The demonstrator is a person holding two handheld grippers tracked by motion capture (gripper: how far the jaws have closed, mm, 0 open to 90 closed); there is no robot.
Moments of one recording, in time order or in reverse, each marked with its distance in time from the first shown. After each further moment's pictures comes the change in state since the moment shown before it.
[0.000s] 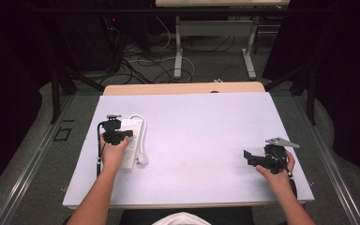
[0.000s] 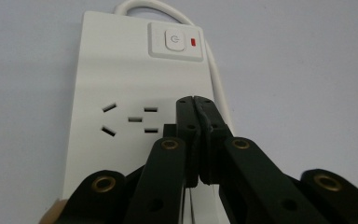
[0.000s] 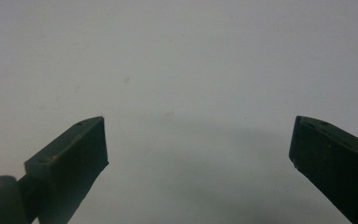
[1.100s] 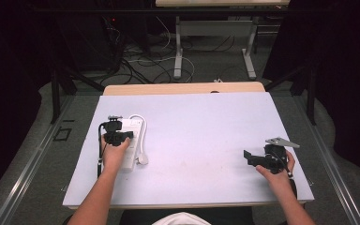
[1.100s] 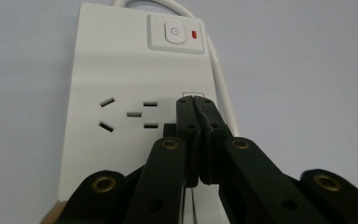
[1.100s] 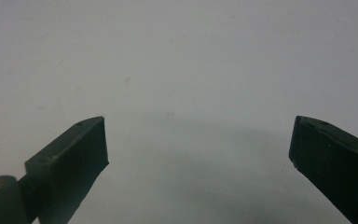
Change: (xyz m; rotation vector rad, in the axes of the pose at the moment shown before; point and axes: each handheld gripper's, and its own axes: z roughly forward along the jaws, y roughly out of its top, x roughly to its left) left arm -0.001 -0.004 0.004 -0.008 0.010 0.007; right arm 0.000 0.000 0.000 0.000 0.003 0.002
